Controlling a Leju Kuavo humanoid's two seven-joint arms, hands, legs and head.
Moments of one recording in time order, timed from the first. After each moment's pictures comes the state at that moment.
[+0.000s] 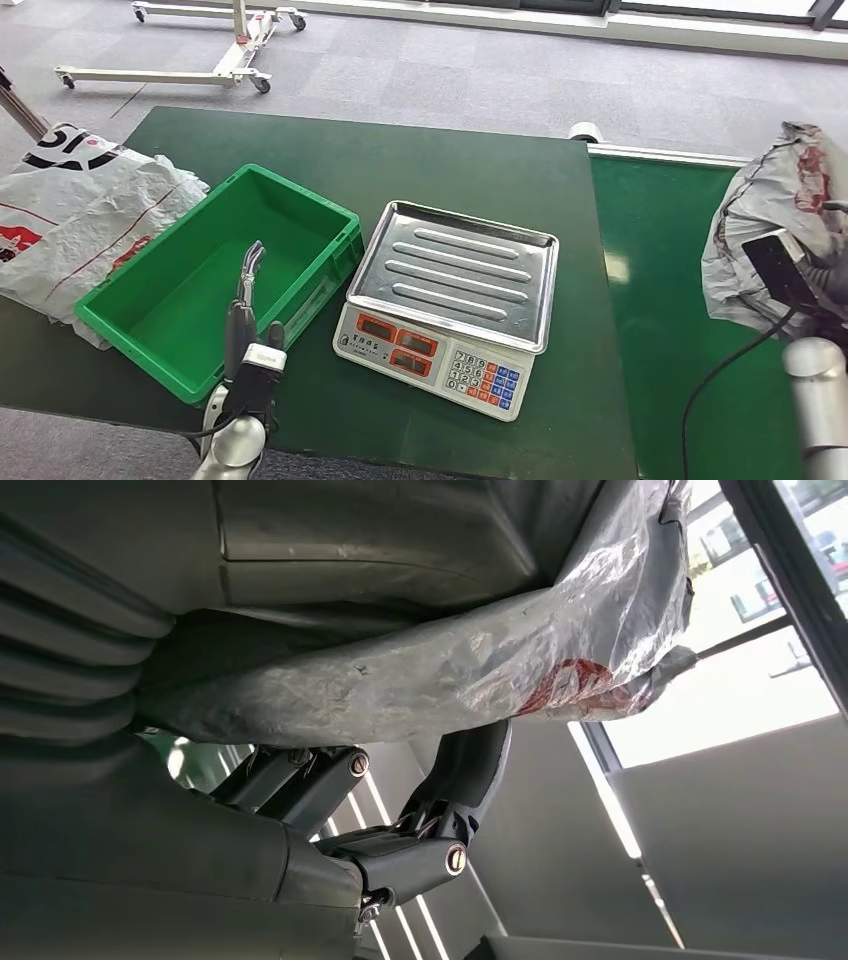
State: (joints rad) left arm -0.02 -0.08 -0.15 -1.38 -0.34 0.30 -0.70; right arm -0.48 -0.44 -0.16 -0.96 0.95 -0.58 -0.33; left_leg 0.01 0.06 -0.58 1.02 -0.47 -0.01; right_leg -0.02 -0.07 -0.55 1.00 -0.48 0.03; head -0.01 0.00
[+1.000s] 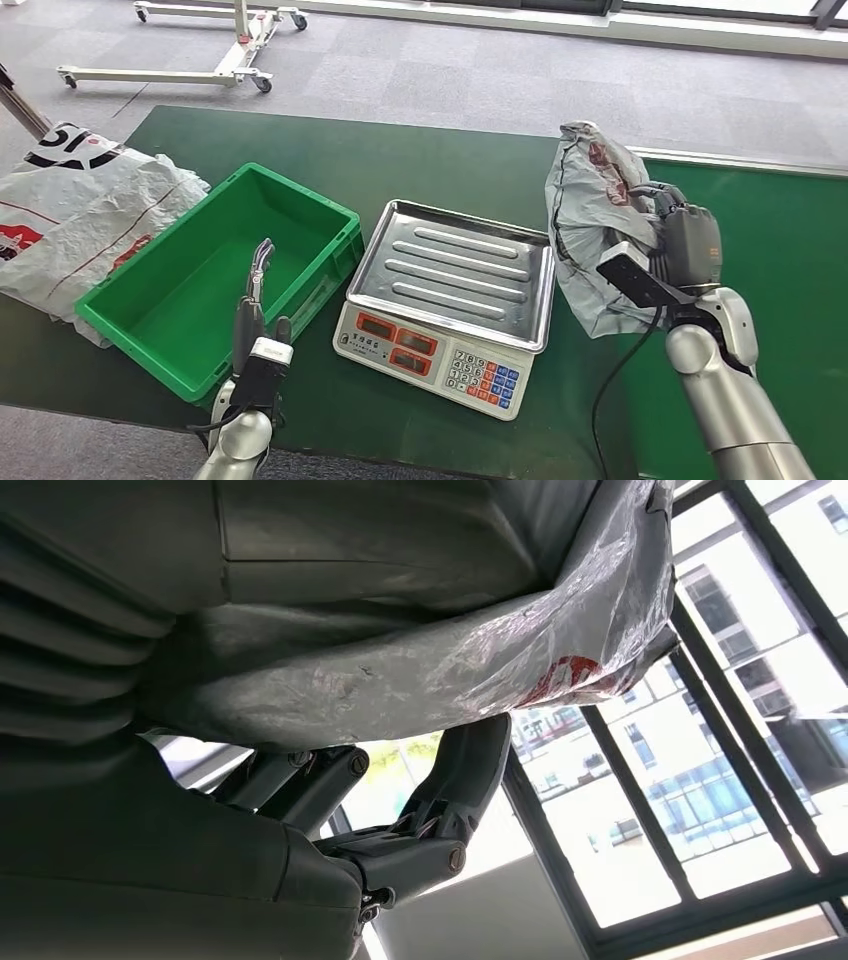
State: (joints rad) left arm -0.05 -0.10 -0.15 -1.34 -0.33 0.29 -0.70; right arm -0.45 -0.31 0.22 -1.19 0.82 -0.42 -0.38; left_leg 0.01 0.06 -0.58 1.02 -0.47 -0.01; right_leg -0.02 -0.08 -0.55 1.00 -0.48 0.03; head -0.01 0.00
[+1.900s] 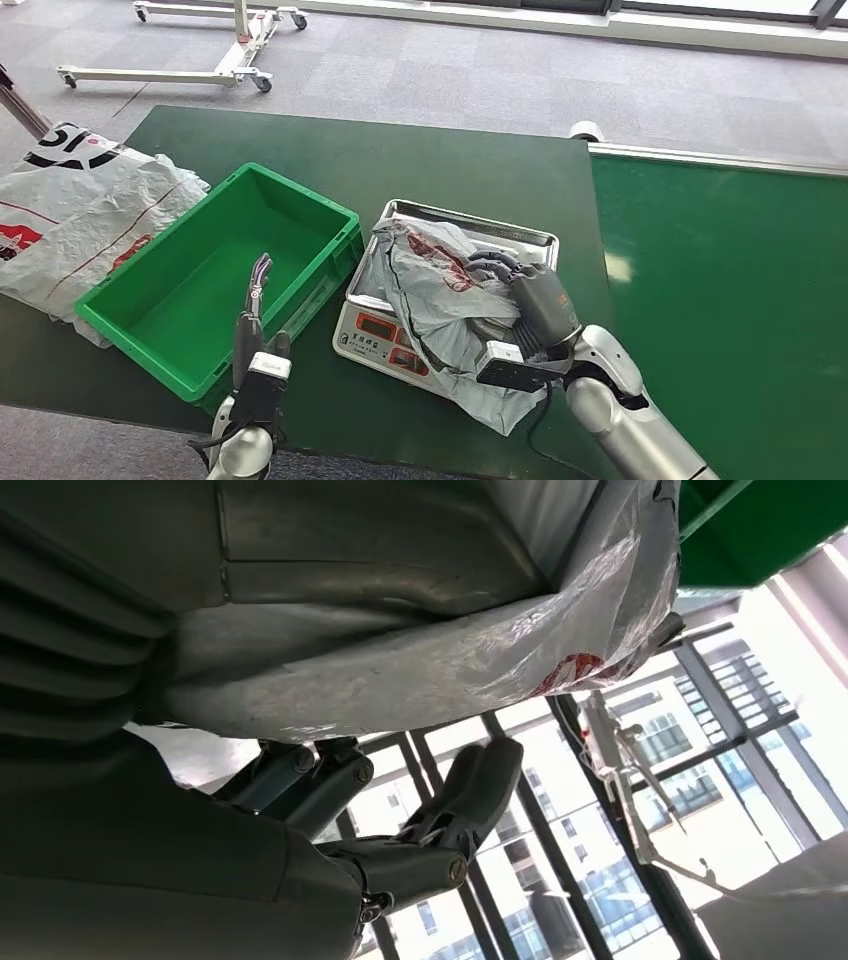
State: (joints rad) left arm 0.00 -0.10 -0.17 -1.36 -0.30 0.32 -0.70; right arm -0.38 -0.24 0.64 -1.34 0.72 -0.29 -0.43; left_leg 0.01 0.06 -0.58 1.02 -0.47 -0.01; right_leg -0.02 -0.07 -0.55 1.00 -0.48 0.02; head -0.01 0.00
